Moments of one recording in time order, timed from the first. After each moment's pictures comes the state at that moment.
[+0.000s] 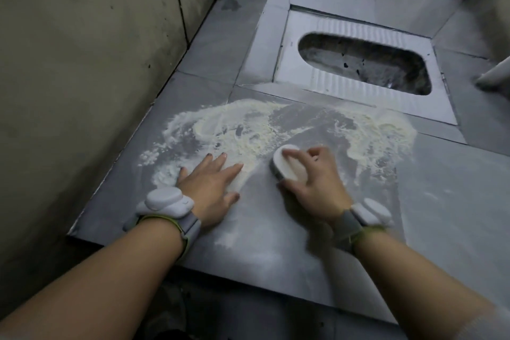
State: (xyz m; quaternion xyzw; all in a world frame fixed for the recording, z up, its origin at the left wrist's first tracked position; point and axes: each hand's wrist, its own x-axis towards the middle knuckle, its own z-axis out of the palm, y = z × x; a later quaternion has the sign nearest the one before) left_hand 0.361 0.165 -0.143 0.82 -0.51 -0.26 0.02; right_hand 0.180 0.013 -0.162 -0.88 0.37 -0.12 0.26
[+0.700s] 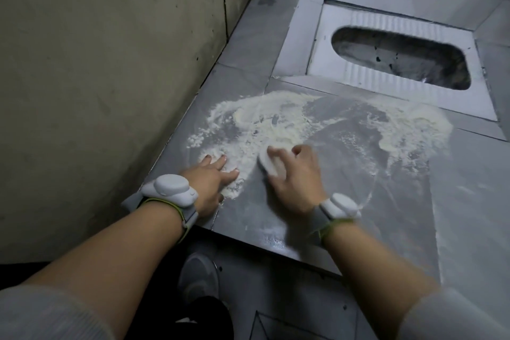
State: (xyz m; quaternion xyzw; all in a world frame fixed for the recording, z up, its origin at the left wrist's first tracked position) left_hand 0.401 0.230 -0.131 0.79 -0.53 -0.28 -0.11; right_hand 0.240 0.100 -0.163 -0.90 0.35 -0.11 0.26
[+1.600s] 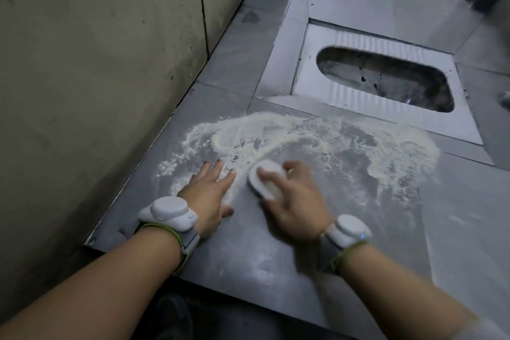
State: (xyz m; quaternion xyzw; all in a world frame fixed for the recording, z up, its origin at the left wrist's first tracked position) left_hand 0.393 0.178 -0.157 0.82 -0.50 -0.27 0.01; right_hand 0.226 0.048 -0.174 -0.92 0.27 -0.13 0.24
